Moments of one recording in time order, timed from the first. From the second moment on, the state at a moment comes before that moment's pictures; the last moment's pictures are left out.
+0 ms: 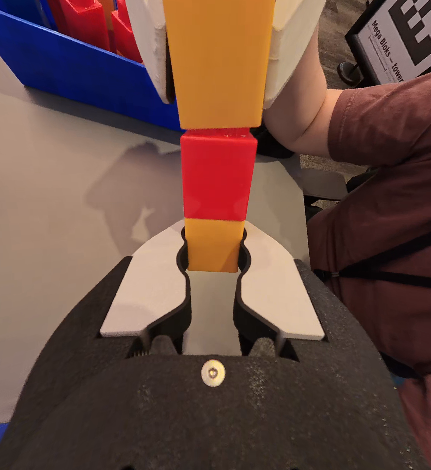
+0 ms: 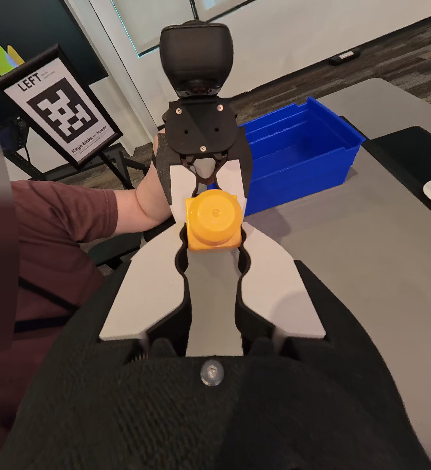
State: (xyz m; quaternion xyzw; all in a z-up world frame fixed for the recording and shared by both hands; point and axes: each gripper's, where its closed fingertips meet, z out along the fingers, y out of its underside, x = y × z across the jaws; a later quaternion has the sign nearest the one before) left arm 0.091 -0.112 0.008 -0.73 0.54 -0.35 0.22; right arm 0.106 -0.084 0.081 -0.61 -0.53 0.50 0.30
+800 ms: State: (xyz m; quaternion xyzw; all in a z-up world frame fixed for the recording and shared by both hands) left arm 0.099 -0.107 0.035 -0.72 0.47 -0.45 0.24; right arm 0.086 -0.069 0.114 -0.55 -0.44 0.60 0.38
